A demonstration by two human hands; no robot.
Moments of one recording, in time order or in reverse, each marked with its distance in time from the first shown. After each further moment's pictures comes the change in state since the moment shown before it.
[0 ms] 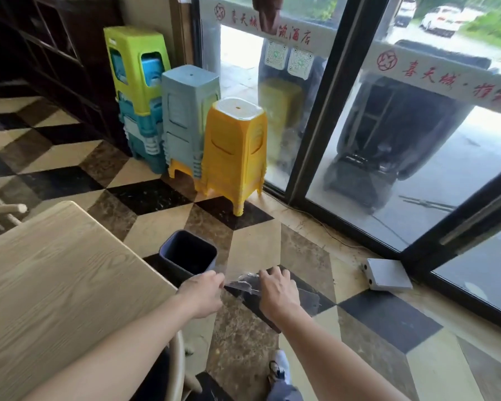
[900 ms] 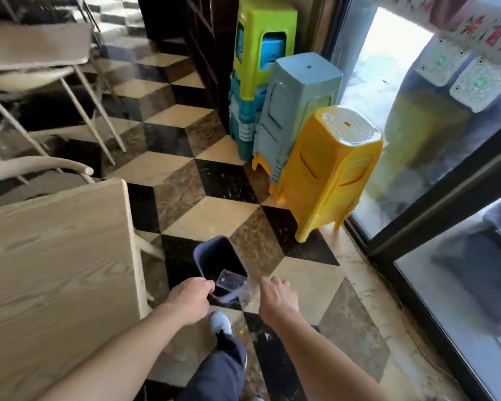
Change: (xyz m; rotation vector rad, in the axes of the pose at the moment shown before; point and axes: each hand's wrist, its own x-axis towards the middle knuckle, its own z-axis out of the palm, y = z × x) left_hand 0.200 -0.048 -0.037 -0.171 0.083 -0.568; right_hand 0.318 0.016 -0.045 -0.123 -0.273 -0.473
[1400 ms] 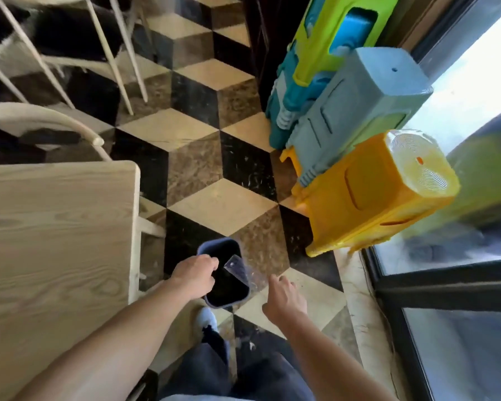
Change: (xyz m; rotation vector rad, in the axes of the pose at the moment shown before) left_hand 0.162 -0.079 -0.063 -0.166 -0.055 -0.149; right_hand 0.173 -0.048 -0.065 -0.091 -0.183 0.001
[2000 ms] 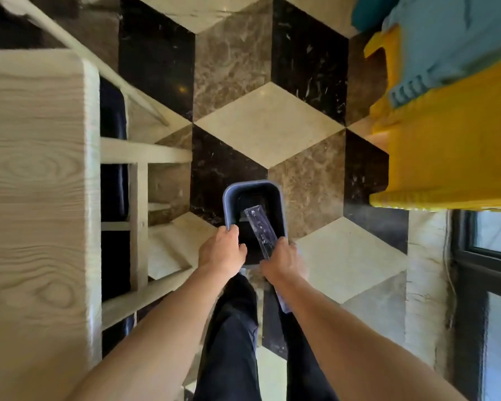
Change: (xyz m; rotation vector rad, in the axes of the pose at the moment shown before) left_hand 0.160 -0.035 0.141 -0.249 -0.117 -0.462; right_hand 0.223 -0.037 0.121 0.140 -0.325 0.142
